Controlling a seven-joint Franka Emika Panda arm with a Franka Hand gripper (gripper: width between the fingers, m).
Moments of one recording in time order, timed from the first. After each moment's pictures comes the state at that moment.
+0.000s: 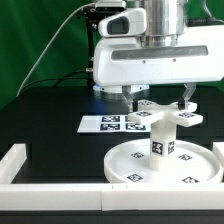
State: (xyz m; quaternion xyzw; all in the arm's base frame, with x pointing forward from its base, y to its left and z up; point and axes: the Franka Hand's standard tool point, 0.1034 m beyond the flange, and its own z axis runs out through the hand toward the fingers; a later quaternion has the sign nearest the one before) arm 0.563 0.033 0.105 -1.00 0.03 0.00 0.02
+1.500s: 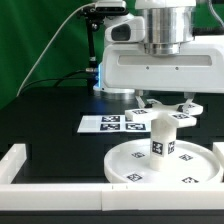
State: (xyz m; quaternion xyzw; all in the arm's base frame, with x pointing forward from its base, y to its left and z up) arm 0.564 0.042 0.095 -0.96 0.29 -0.01 0.02
